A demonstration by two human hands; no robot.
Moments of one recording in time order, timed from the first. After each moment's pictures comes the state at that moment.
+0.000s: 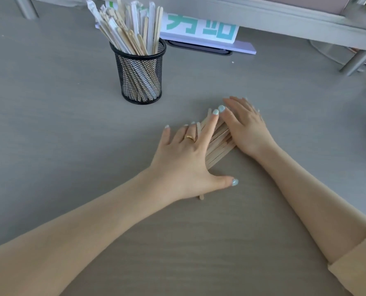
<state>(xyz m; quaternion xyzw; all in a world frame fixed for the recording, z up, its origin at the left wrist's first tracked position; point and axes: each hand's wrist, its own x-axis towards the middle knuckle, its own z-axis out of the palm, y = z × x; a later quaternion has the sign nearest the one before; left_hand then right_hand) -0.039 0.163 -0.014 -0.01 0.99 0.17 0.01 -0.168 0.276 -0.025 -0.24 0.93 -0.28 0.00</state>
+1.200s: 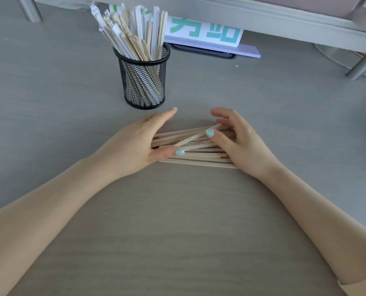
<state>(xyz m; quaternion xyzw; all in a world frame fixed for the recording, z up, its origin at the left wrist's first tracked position) -0.041 0.071 -0.023 0.00 0.96 0.29 -0.05 -0.142 0.273 -0.021 -0.32 0.85 -0.42 0.08</state>
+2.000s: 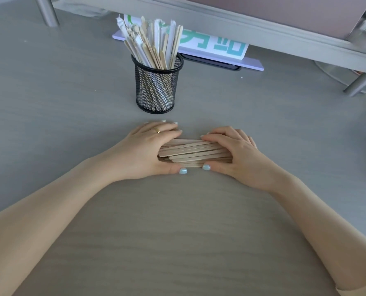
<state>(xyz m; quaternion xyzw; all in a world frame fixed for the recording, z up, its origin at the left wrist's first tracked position) -0.034 0.066 -0.022 0.02 0.98 0.20 0.00 -0.134 0.273 -0.016 -0.44 0.87 -0.20 0.08</state>
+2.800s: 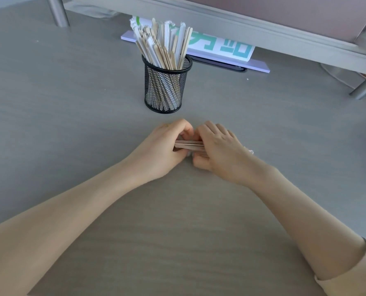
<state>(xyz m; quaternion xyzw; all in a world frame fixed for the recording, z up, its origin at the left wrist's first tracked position) -0.034 0.085 -0.024 -0.01 0.91 0.39 -0.12 -0.115 0.225 -0.013 -0.47 0.88 -0.10 0.00</state>
